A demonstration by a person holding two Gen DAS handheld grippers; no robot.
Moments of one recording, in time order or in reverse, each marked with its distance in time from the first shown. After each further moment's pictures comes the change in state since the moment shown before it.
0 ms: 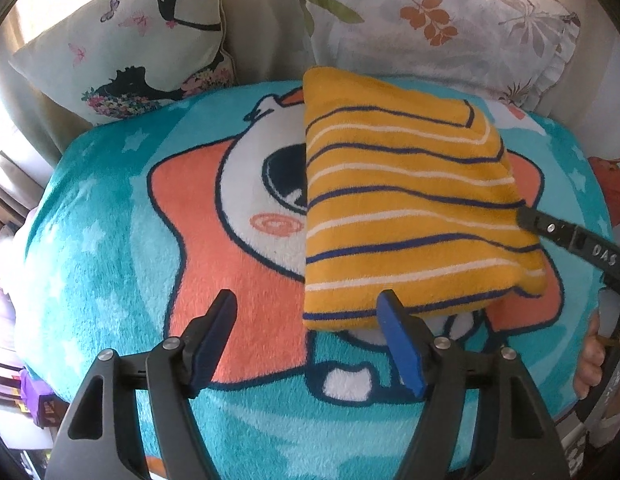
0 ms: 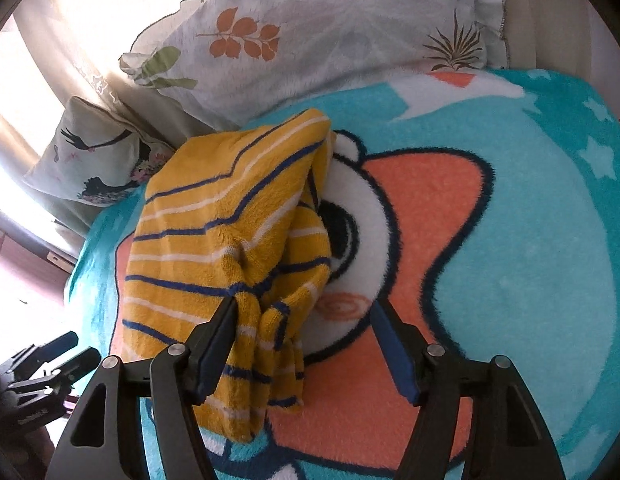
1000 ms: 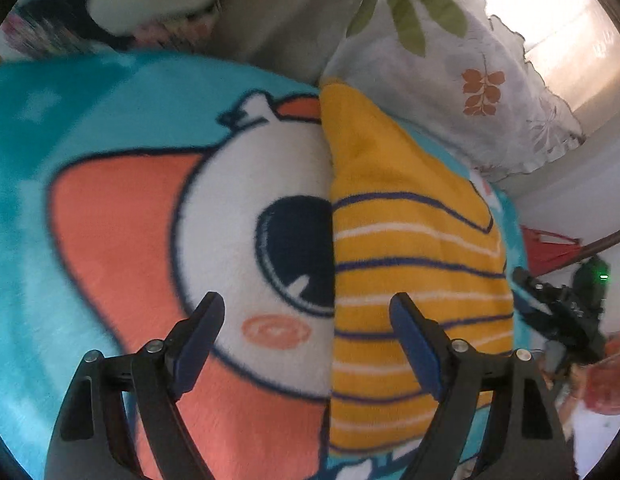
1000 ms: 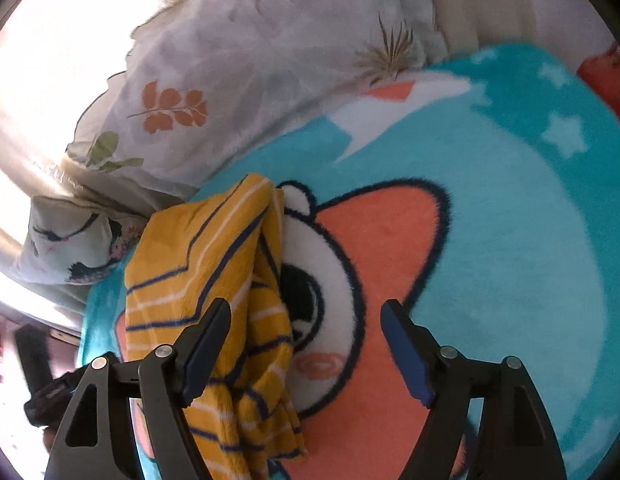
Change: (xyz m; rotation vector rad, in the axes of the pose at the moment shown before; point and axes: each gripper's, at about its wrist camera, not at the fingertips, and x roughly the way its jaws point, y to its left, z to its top) left arm 0.107 0.095 0.077 -0.177 0.083 -0.537; right arm 0.002 -0.031 0.036 0.261 -0.052 -0.029
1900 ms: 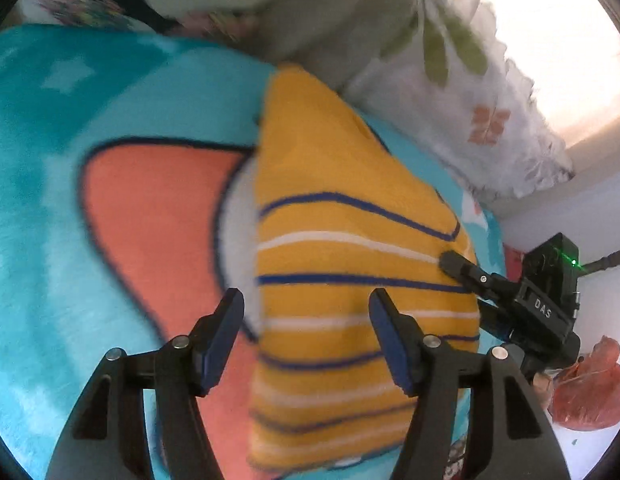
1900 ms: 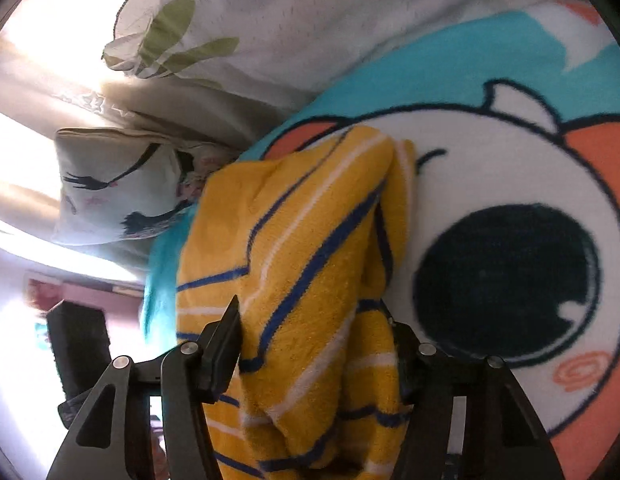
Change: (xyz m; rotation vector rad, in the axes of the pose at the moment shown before) left arm -0.044 0.028 -0.005 -0.093 -0.027 -0.026; right arm 0.099 0.122 -0.027 -0.033 0.208 0.247
